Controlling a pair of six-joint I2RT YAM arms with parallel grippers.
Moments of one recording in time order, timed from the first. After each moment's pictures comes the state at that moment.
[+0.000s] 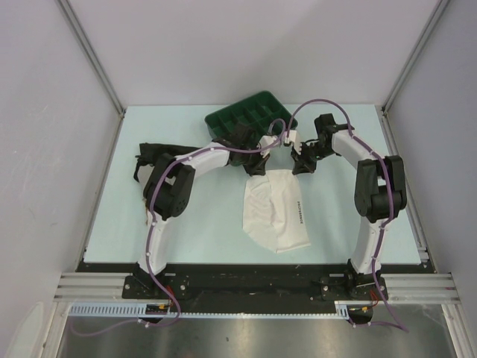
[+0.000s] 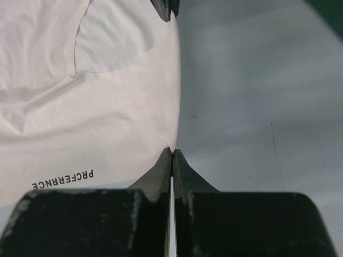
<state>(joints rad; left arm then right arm) -0.57 2.20 1.65 -0.35 0.55 0.39 0.17 1.98 1.52 -0.83 -0.72 -1.07</state>
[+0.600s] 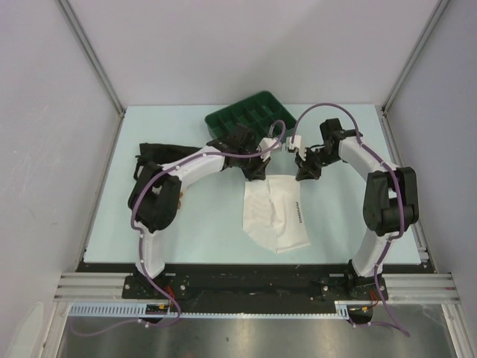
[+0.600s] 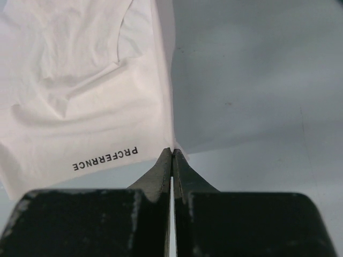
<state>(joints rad) -0.62 2.00 1.53 -0.41 0.52 0.34 0.17 1.83 1.39 -0.85 -0.73 -1.07</state>
